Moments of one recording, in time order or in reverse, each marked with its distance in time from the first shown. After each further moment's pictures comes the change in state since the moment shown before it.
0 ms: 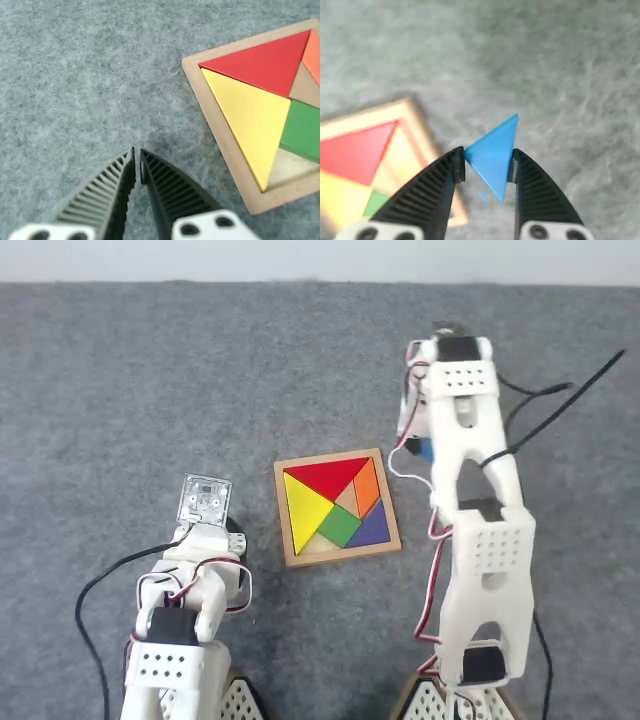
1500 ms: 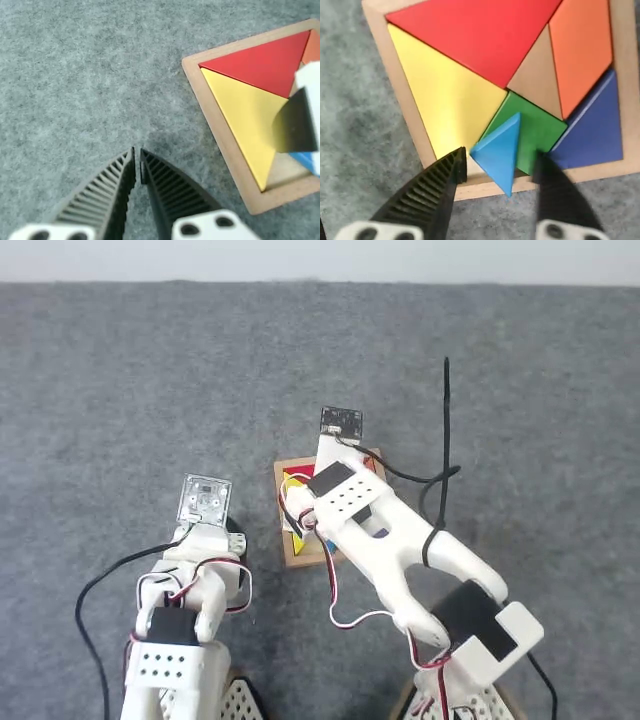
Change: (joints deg) left arm 0.0 0.0 0.0 0.0 0.0; right arm -31.9 -35.8 66.5 -40.6 -31.7
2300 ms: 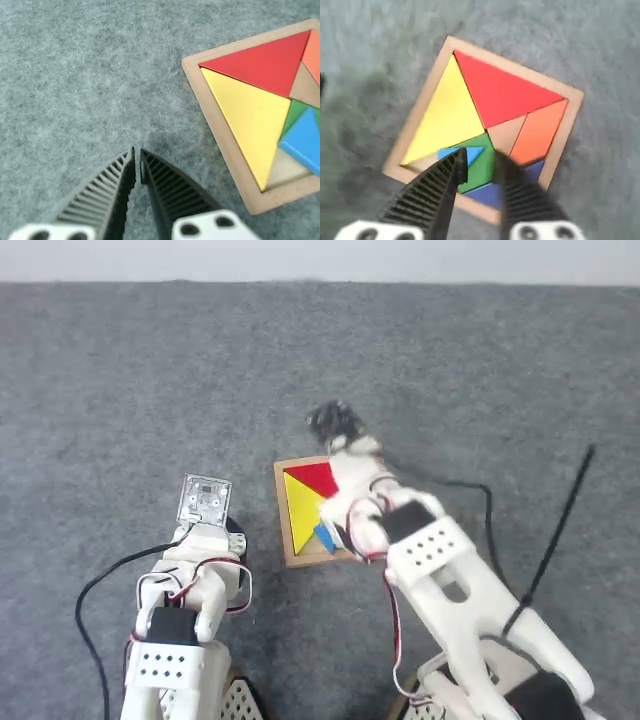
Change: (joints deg) left arm 0.0 0.0 0.0 0.0 0.0; right arm 7.5 -32.2 25.2 -15.9 48.6
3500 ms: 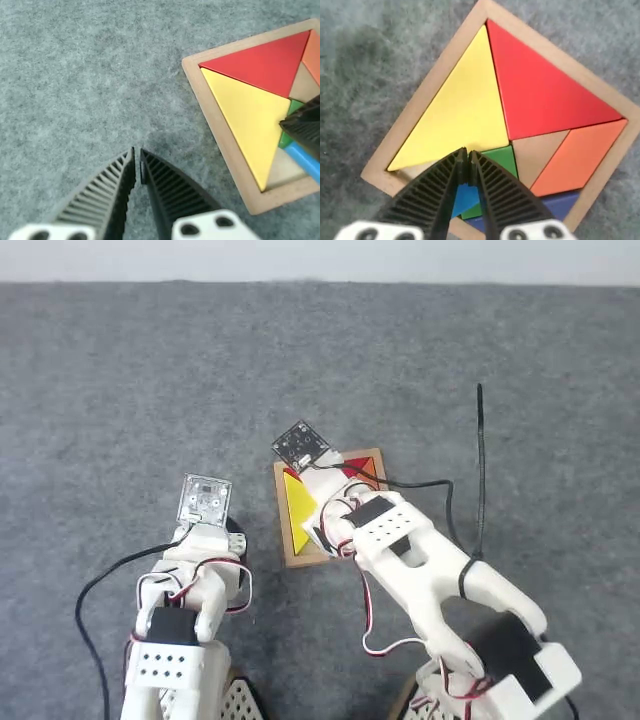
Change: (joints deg) left arm 0.0 0.0 0.0 0.0 0.0; right arm -3.2 19.7 -2.8 -10.0 6.0
